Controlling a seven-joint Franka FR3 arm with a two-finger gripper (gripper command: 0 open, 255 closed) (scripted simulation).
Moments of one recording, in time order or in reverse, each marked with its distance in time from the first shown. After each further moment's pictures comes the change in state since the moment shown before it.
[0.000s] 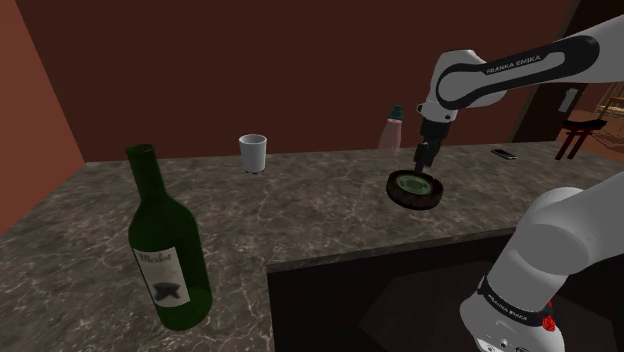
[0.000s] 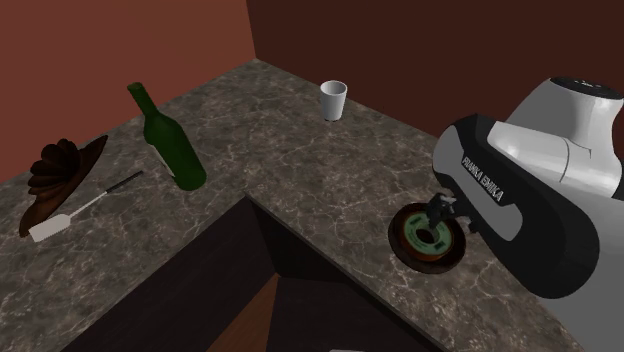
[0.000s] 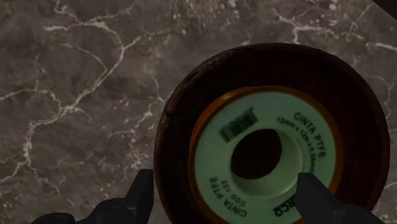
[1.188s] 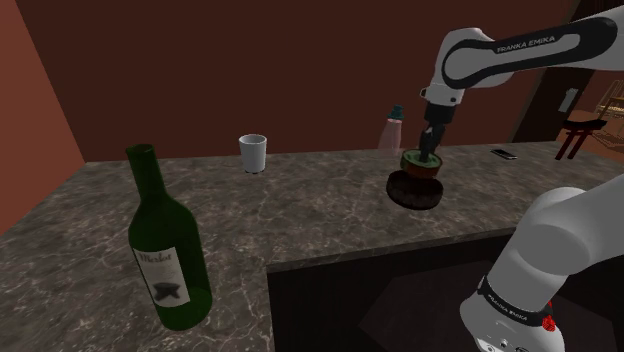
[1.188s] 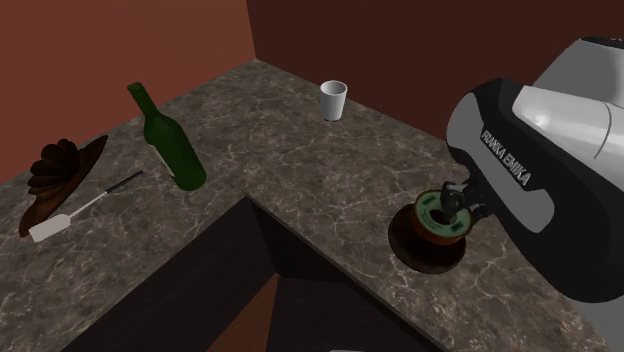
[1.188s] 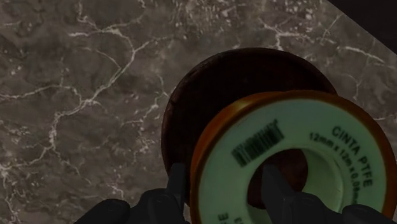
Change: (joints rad) arm 0.005 -0.029 0.020 0.100 0.014 -0.129 0.002
